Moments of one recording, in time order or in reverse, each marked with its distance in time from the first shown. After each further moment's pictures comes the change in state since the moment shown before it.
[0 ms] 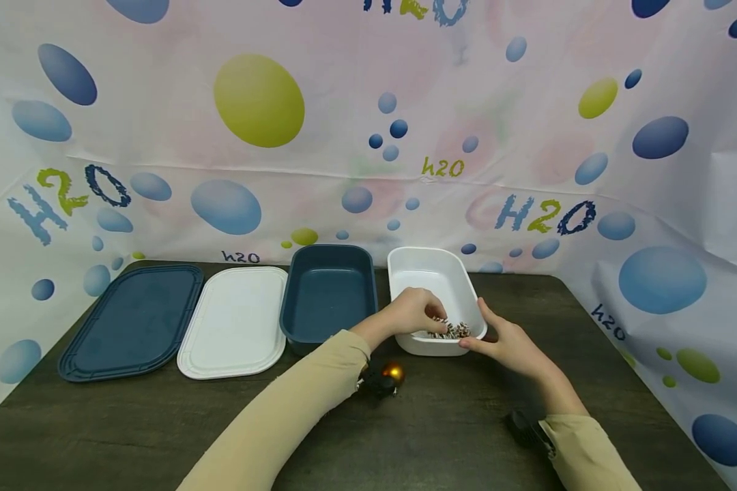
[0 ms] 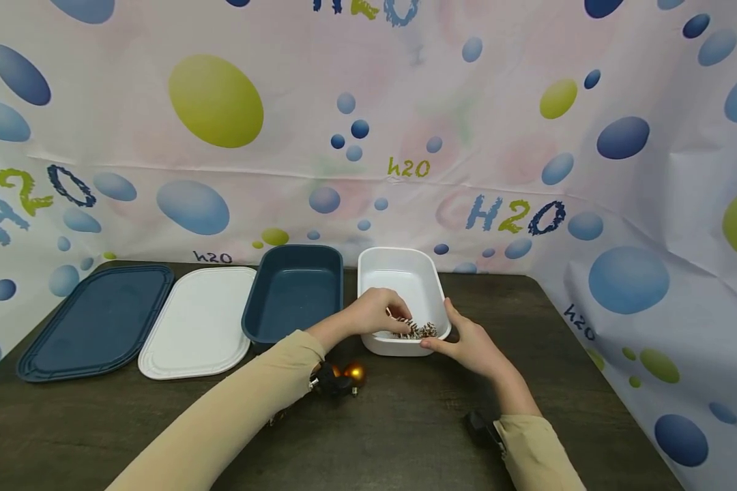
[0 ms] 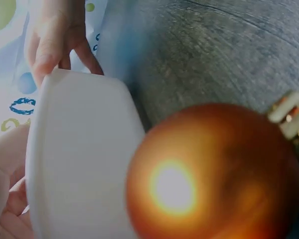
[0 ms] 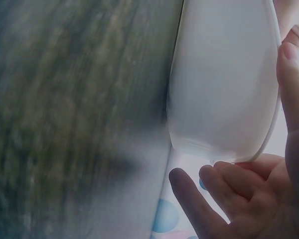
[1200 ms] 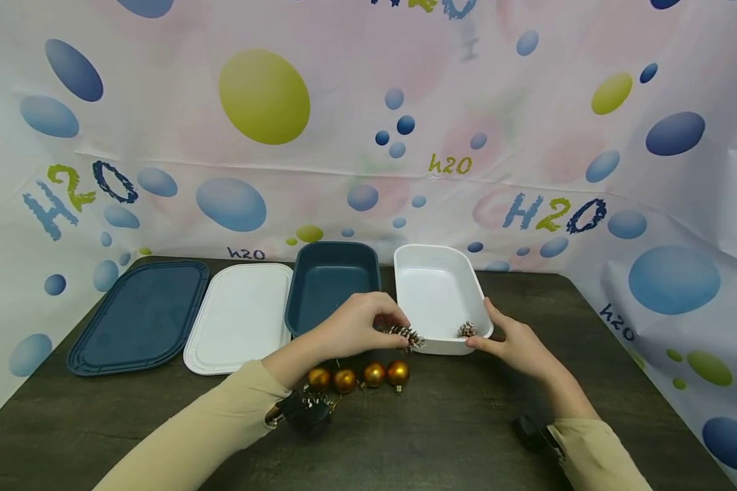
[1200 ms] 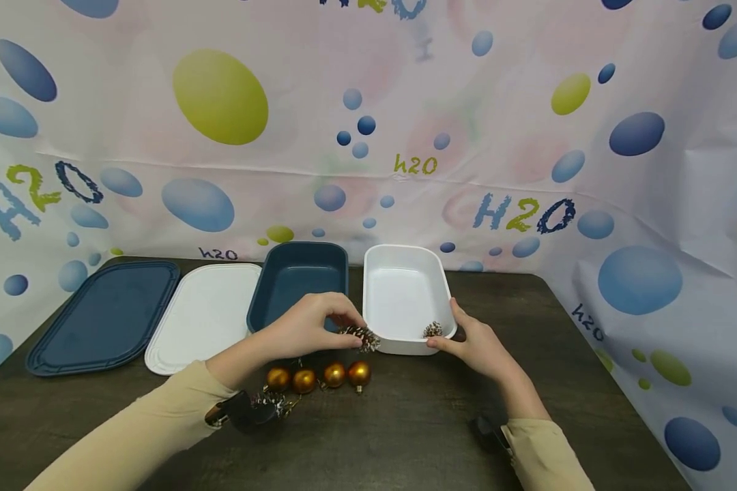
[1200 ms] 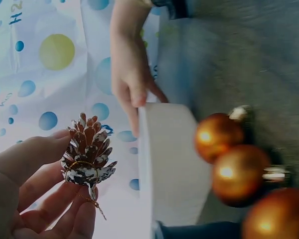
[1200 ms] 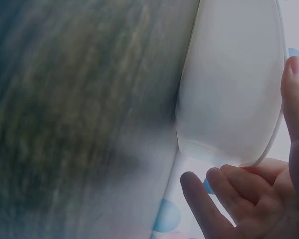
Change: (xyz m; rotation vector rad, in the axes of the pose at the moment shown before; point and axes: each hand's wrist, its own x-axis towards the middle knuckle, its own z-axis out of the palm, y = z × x) left_hand -0.113 0.029 -0.061 -0.075 0.109 0.080; right_hand -0.002 -0.006 -0.001 -0.122 0.047 -0.023
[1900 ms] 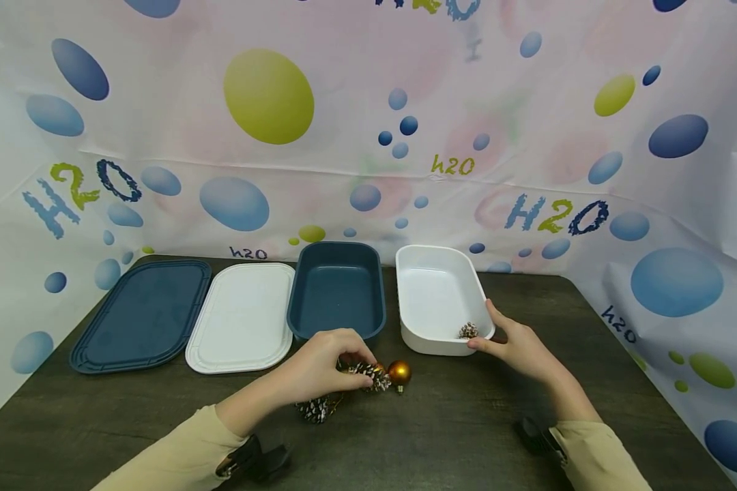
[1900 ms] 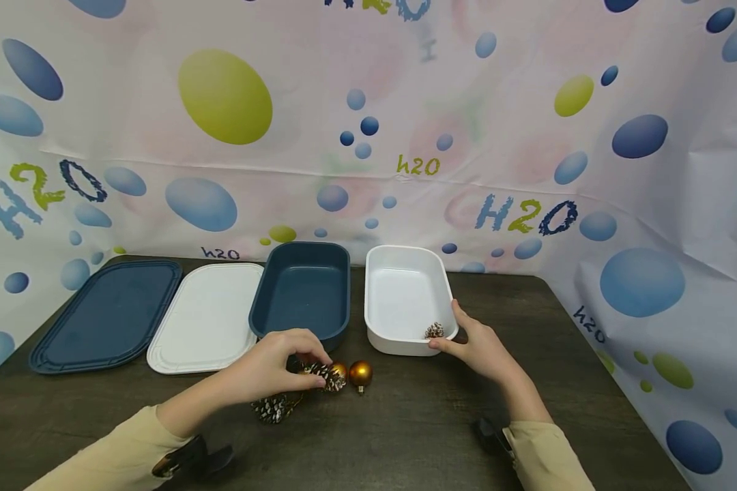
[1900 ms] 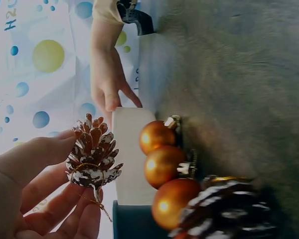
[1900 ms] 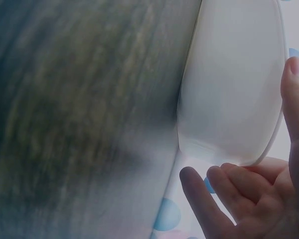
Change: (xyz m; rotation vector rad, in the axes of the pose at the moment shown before) left_hand -0.066 -0.010 0.008 -0.028 0.019 -0.069; right_hand -0.001 0.000 0.000 -0.013 0.003 -0.008
